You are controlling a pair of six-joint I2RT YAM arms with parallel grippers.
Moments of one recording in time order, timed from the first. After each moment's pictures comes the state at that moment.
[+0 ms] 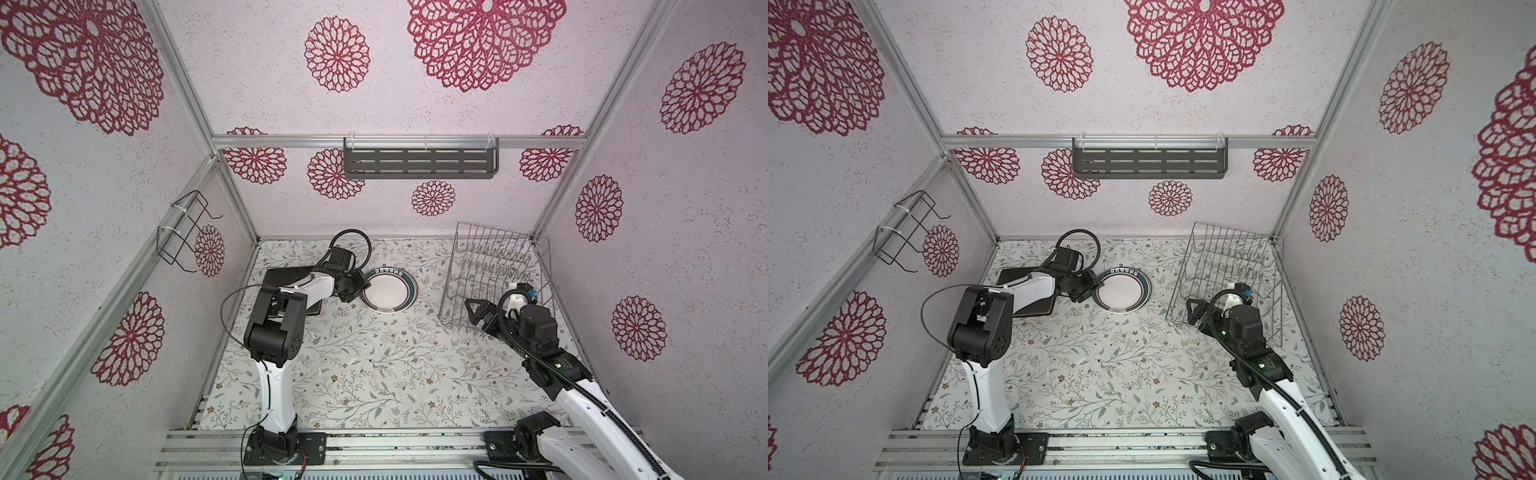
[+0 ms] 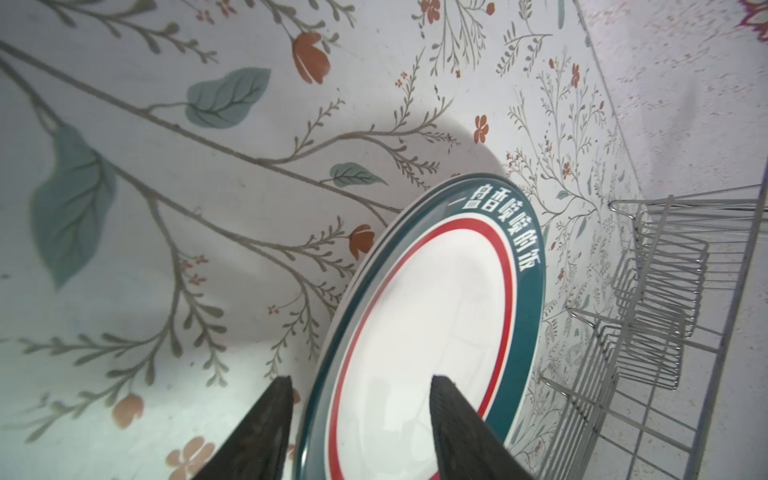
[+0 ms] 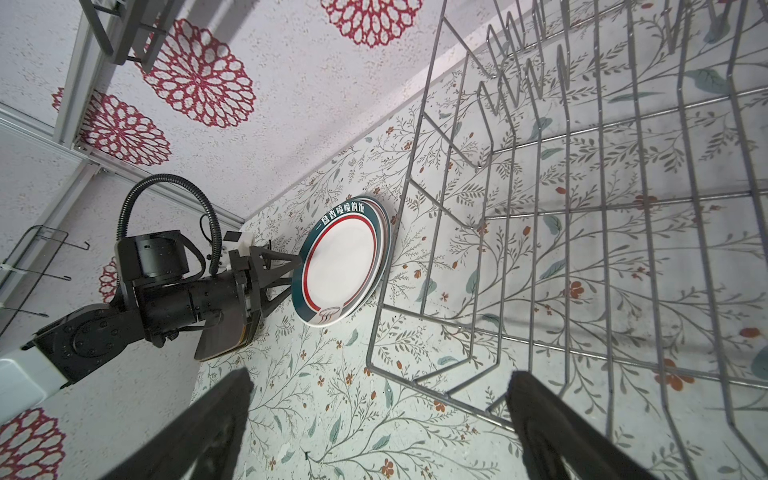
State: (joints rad) left arm -0.28 2.05 1.39 -0.31 0.27 -0.83; right arm 0.34 0.76 0.60 -0.24 -0.08 0.75
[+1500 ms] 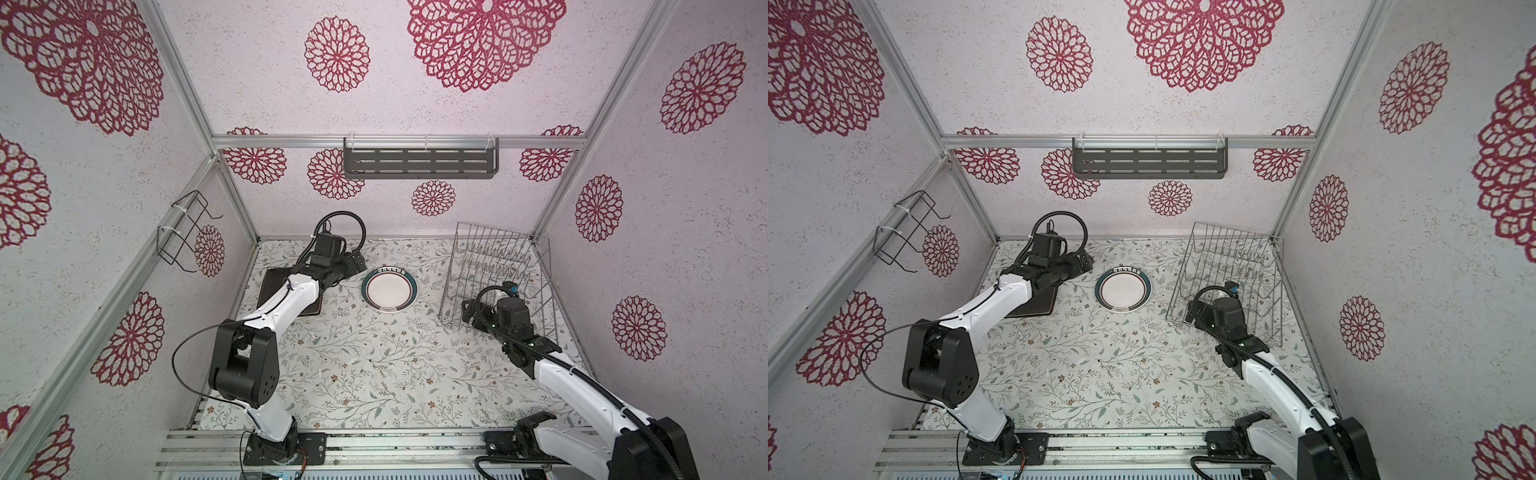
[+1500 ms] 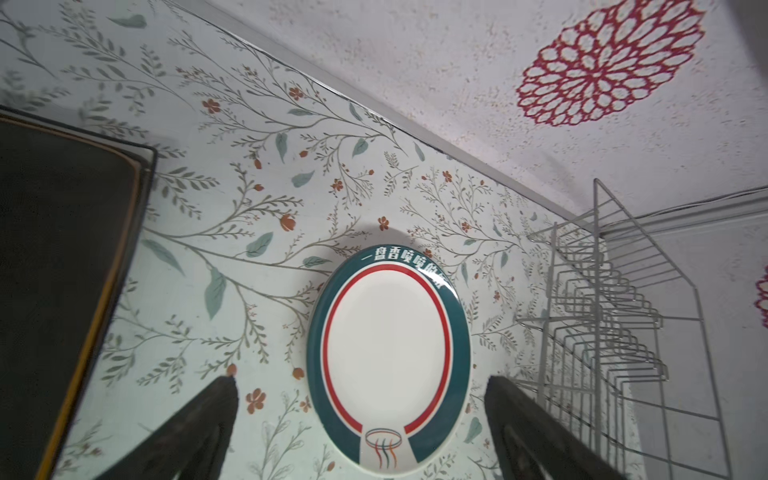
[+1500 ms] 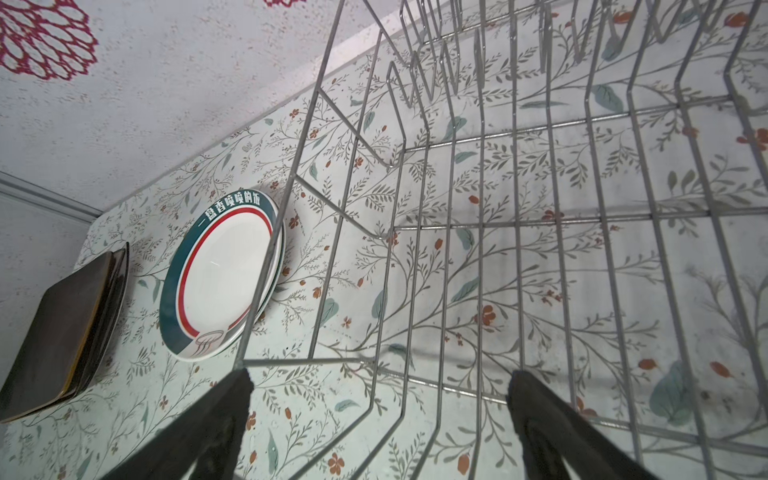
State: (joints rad) left arm -0.29 1.68 1.30 -0.33 0.01 -0.62; right arm 0.34 1.07 0.57 -0.07 0.10 0.62
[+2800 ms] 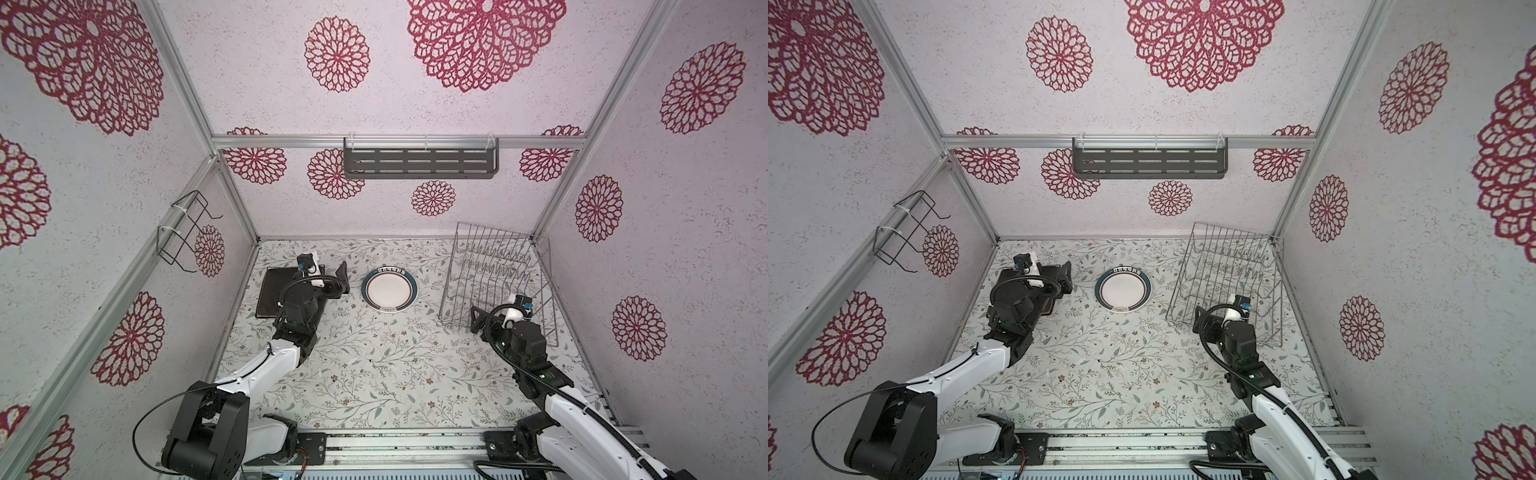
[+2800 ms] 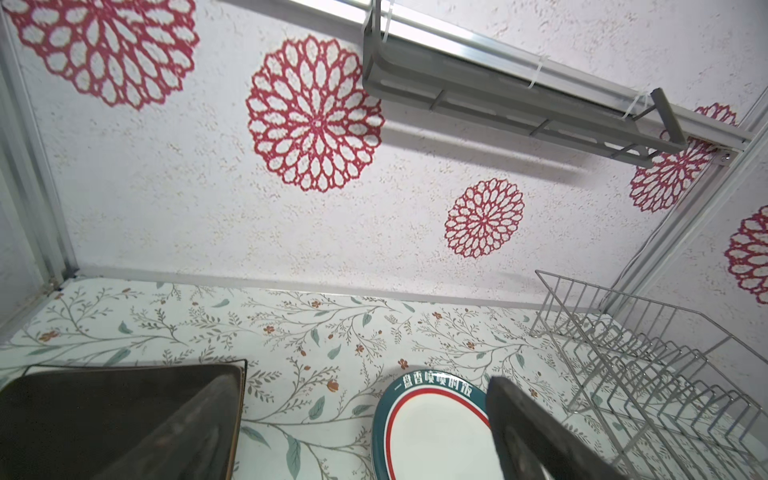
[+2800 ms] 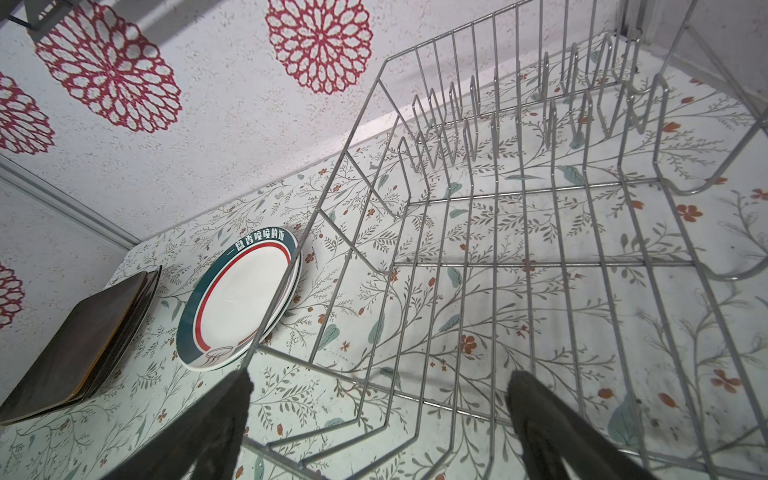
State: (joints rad) left arm -0.30 1.28 0.58 0.70 -0.17 -0.19; right arm 0.34 0.78 0.34 0.10 0.15 0.53
